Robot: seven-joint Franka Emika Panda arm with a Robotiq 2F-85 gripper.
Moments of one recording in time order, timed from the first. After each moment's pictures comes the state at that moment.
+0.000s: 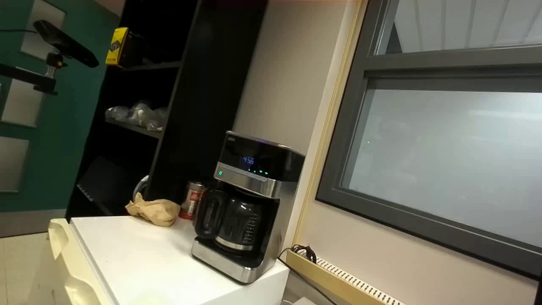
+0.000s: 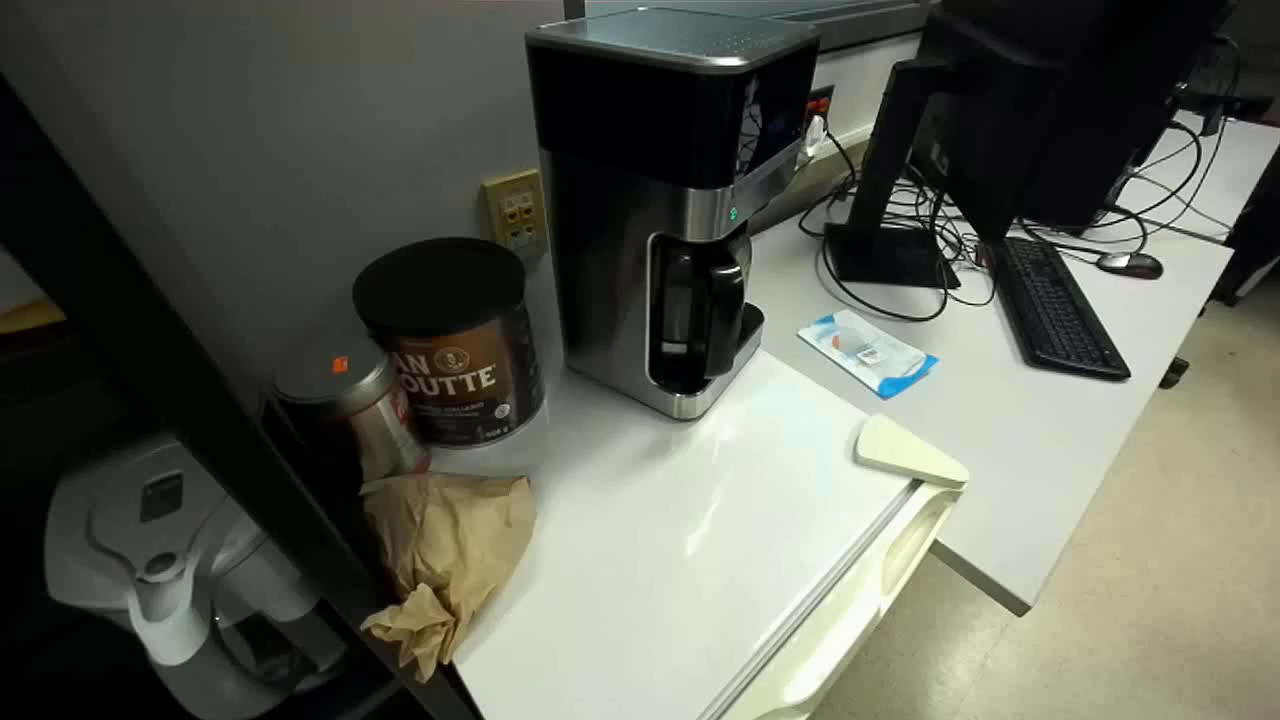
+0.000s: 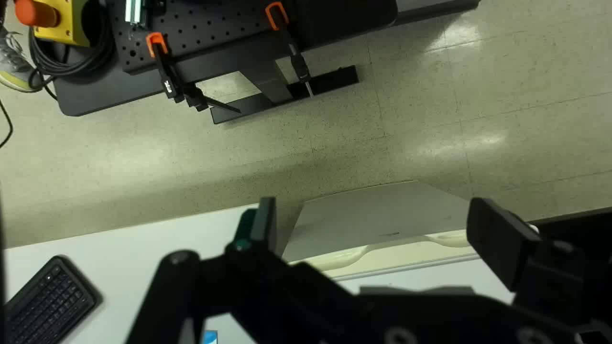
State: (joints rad) arm 0.04 -0.18 0.24 -1.94 0.10 1.48 0.55
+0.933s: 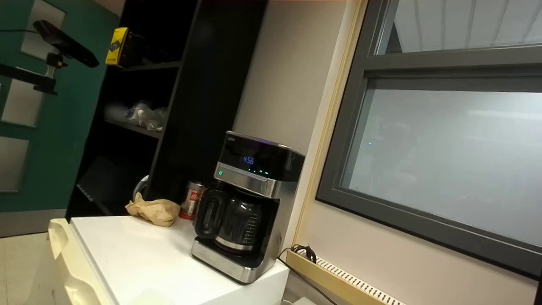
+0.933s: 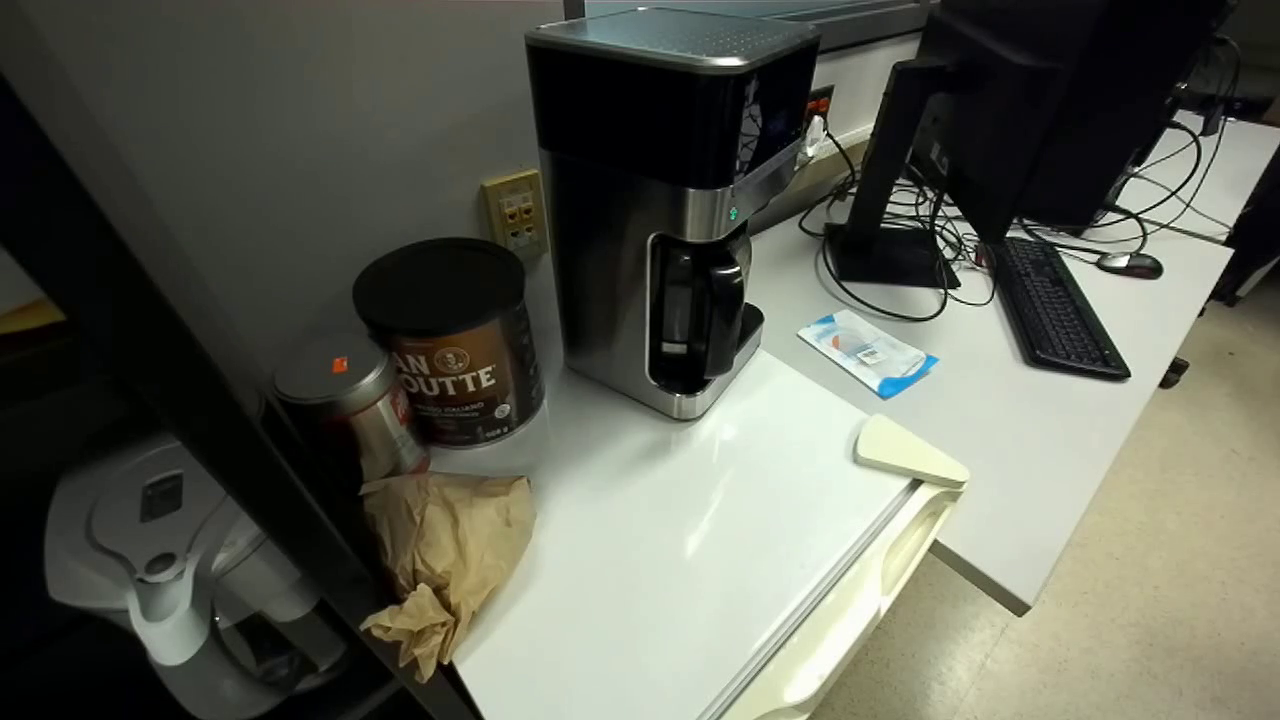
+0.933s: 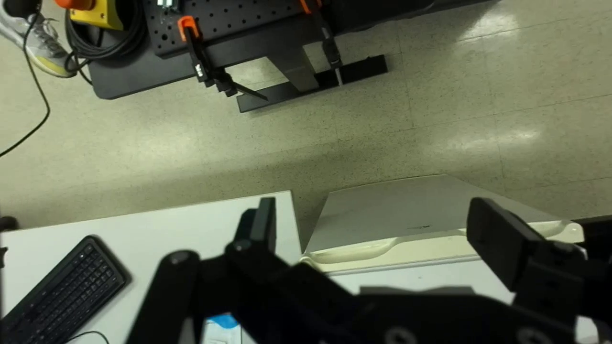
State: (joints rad) arm 0.05 -0.17 0.23 -1.95 0.01 1.48 0.52
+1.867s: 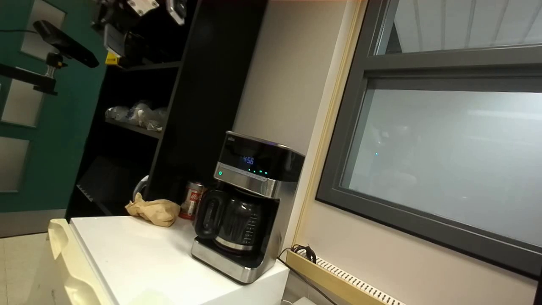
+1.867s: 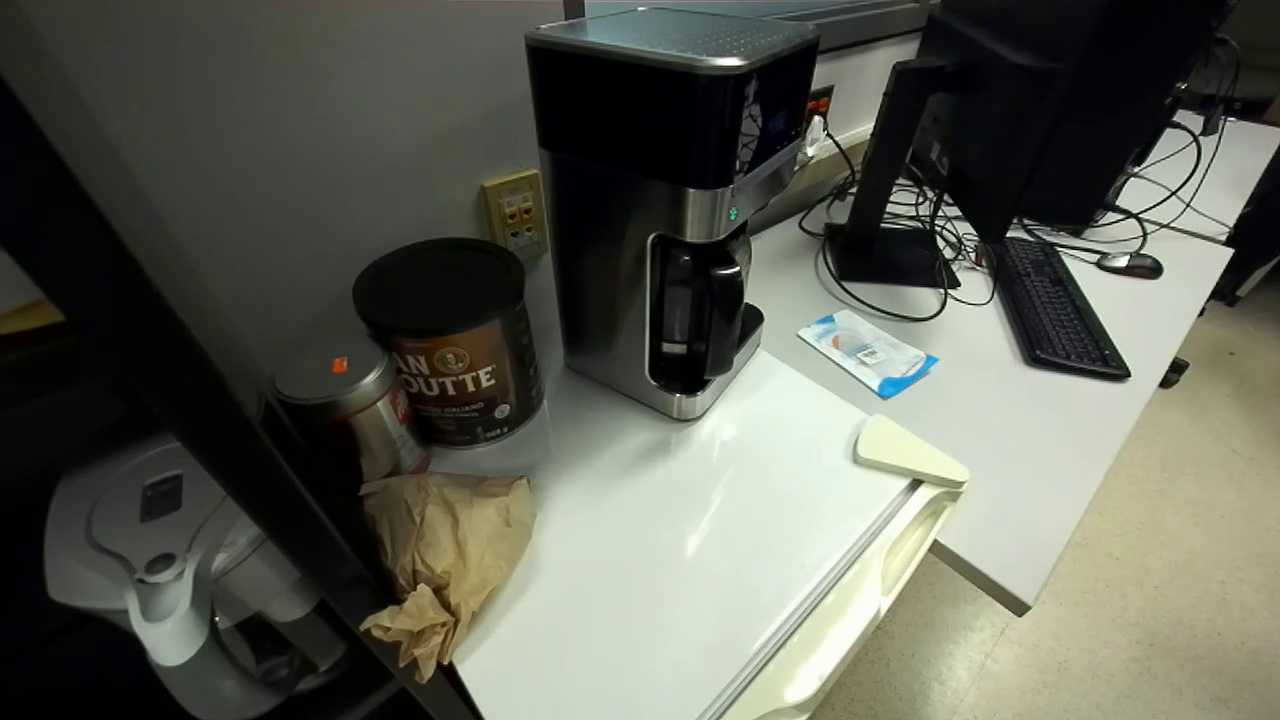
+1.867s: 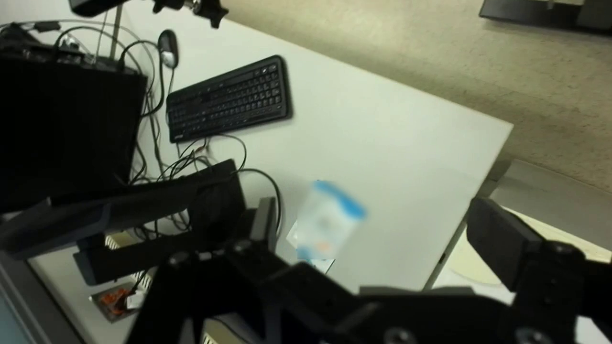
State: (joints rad) arm 0.05 -0.09 0.15 -2.11 -0.64 1.81 0.14
